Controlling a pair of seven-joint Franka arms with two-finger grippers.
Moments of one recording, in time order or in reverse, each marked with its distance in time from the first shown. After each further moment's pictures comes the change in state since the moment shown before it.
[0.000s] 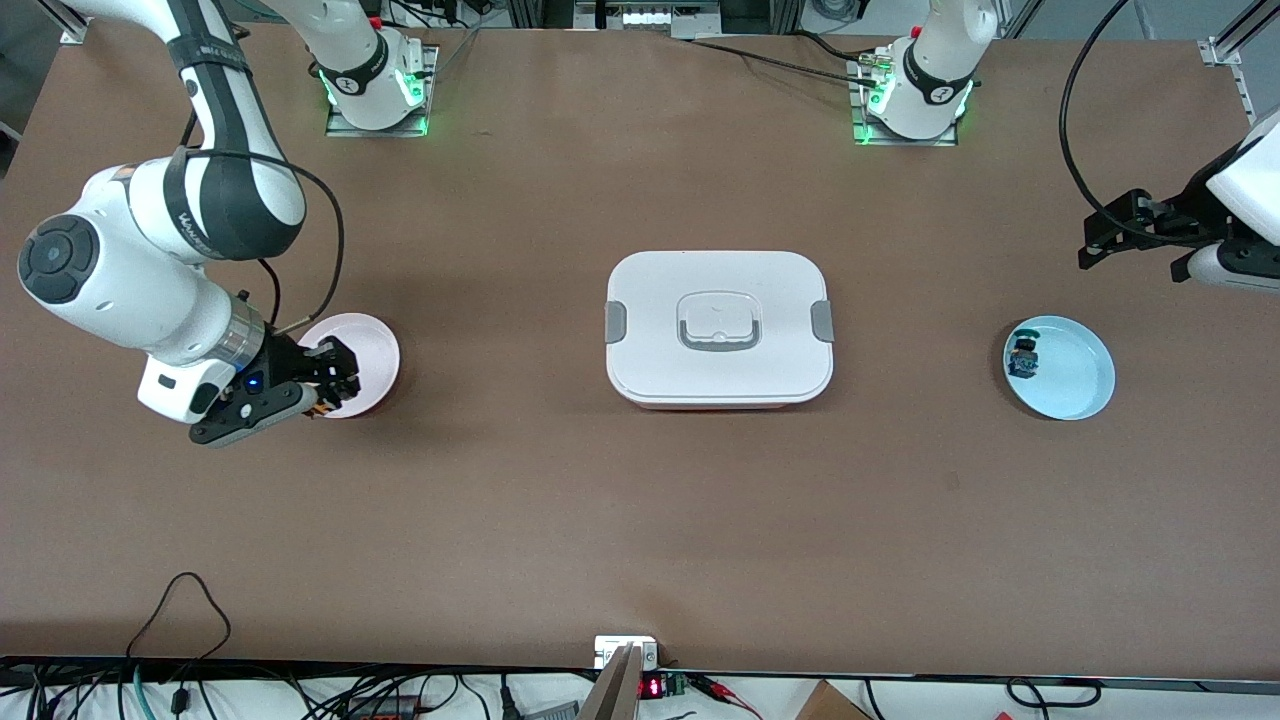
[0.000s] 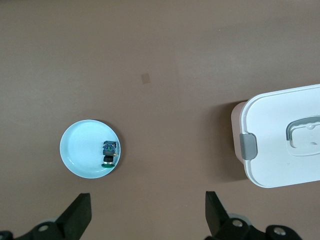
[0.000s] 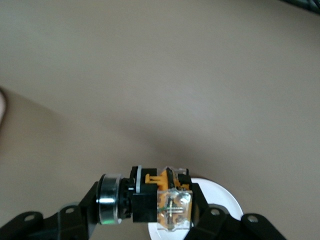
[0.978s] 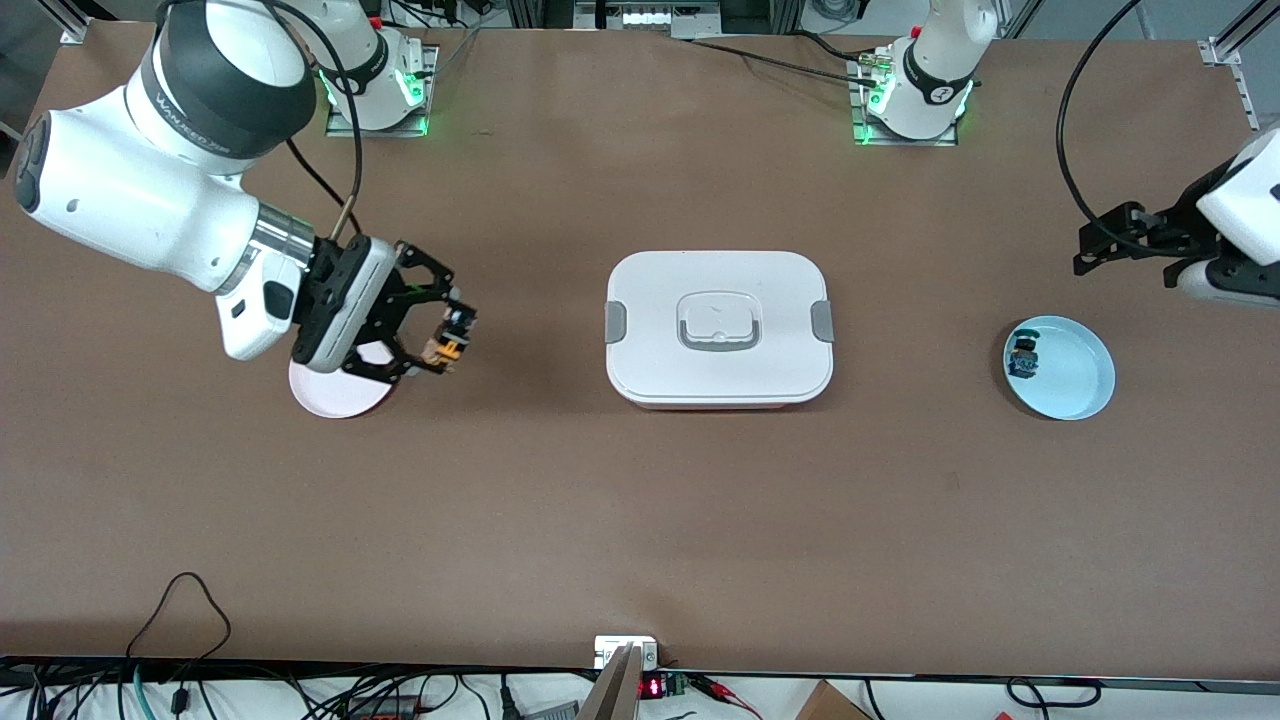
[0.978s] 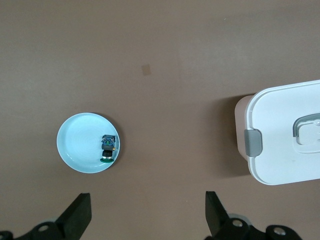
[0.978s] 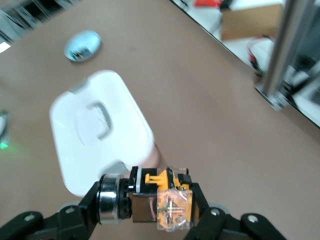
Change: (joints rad) left arm 0.004 0.042 0.007 -0.002 0.000 -0.016 0.000; right arm 0.020 -0.092 0.147 0.046 0.539 -0.004 -0.622
